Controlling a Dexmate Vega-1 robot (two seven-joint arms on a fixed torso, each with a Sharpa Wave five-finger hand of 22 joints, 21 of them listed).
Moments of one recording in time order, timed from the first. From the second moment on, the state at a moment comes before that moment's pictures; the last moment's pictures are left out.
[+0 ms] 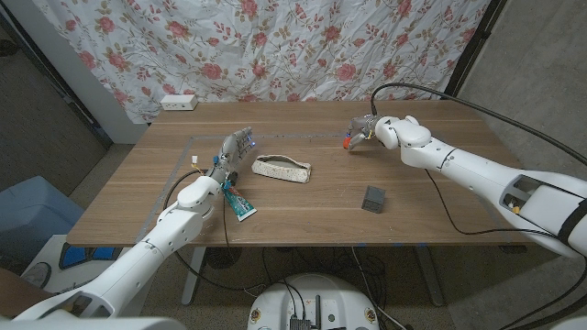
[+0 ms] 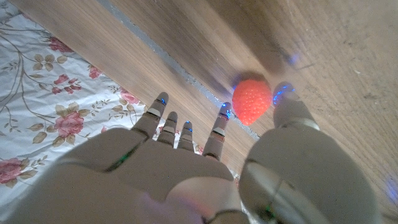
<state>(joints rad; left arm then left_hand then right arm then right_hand) 0.93 0.57 0.38 -1.44 -0.63 -0.21 0.04 0.04 0.09 0.74 0.02 0.19 0.09 -0.01 0.18 0.17 0.04 -0.04 0.20 0.17 -0.02 -0.03 0.17 0.17 0.08 0.00 0.19 0.17 -0.26 -0.62 -1.03 -1.31 -0.79 -0.25 0.32 0.70 -0.11 0.46 -0.18 0.18 0.42 -0.21 0.40 0.23 -0.01 0.01 0.22 0.20 -0.01 0.07 0.26 0.25 0.25 0.06 0.20 0.16</state>
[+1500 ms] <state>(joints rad) 0.91 0.56 0.39 -1.40 -0.64 -0.20 0.02 0.04 0.09 0.74 0.02 0.19 0.09 -0.01 0.18 0.17 0.04 -0.03 0.19 0.17 -0.02 -0.03 0.17 0.17 0.09 0.01 0.19 0.17 -0.29 -0.61 -1.02 -1.29 -0.79 -0.25 0.18 0.80 -0.09 0.46 -0.17 0.18 0.66 -0.22 0.52 0.25 0.12 -0.04 0.23 0.20 0.07 0.02 0.29 0.26 0.33 0.03 0.20 0.16</state>
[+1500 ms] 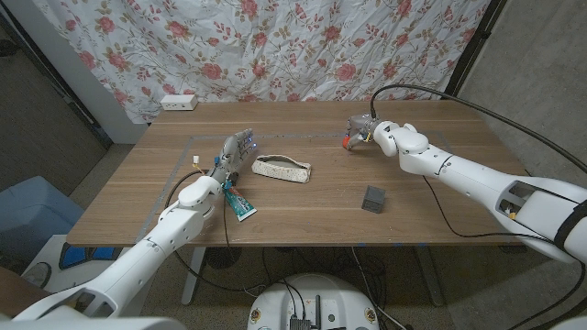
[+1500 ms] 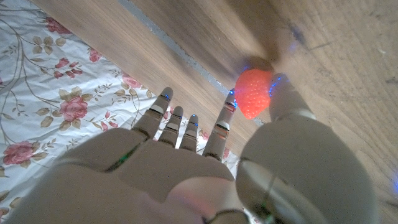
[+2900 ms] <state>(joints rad) 0.90 0.66 0.41 -1.53 -0.53 -0.15 0.04 0.13 0.12 0.76 -0.15 0.18 0.28 -0.09 0.21 0.17 0.12 -0.09 0.20 0.17 0.01 -0.03 0.17 0.16 0.13 -0.02 0.19 0.17 -0.33 -0.65 -0.95 -1.43 -0.78 -0.29 0.21 0.81 -0.08 0.46 -0.17 0.18 0.69 -0.22 0.53 0.25 0.14 -0.05 0.23 0.20 0.08 0.02 0.29 0.26 0.34 0.04 0.20 0.16</state>
